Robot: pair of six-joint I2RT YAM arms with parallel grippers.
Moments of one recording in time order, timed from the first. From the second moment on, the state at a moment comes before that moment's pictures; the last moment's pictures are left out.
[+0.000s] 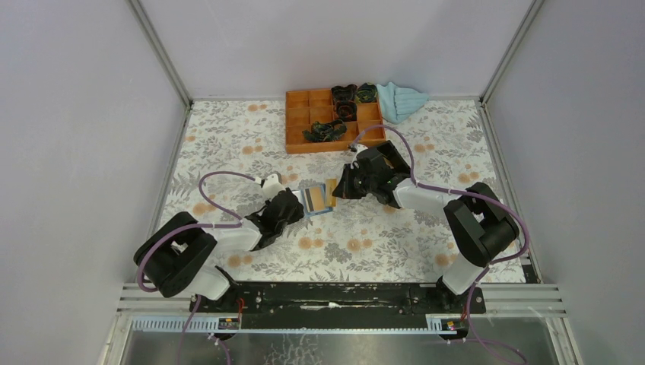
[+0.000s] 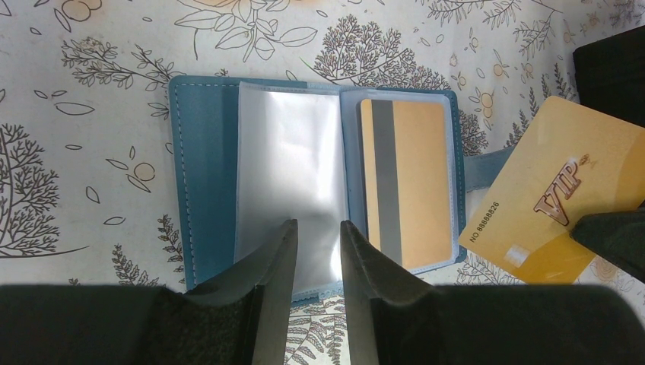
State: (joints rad) left arm -0.71 1.45 0.42 0.33 -0.39 -0.91; right arm 0.63 1.68 0.92 0.06 -0.25 0.60
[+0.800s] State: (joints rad) left arm -0.71 1.45 0.42 0.33 -0.39 -0.91; right arm 0.64 1.68 0.92 0.06 -0.23 0.59
